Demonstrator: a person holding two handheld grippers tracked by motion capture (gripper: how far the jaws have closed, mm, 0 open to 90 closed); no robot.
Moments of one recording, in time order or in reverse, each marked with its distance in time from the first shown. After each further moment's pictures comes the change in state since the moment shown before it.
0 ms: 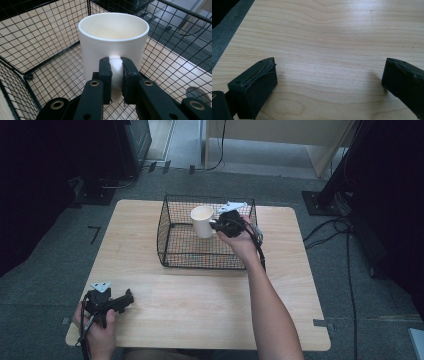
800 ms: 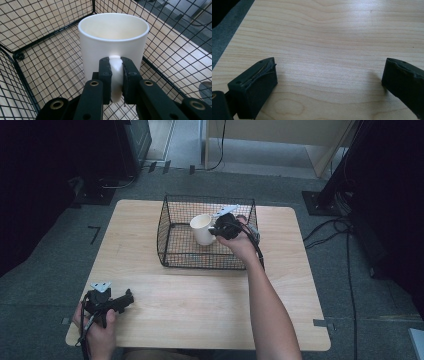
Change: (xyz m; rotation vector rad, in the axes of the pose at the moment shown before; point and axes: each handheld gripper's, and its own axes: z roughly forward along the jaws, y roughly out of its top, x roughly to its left) left arm 0.000 0.000 0.000 0.000 -0.002 0.002; right arm -0.006 -0.012 0.026 0.125 0.043 -0.054
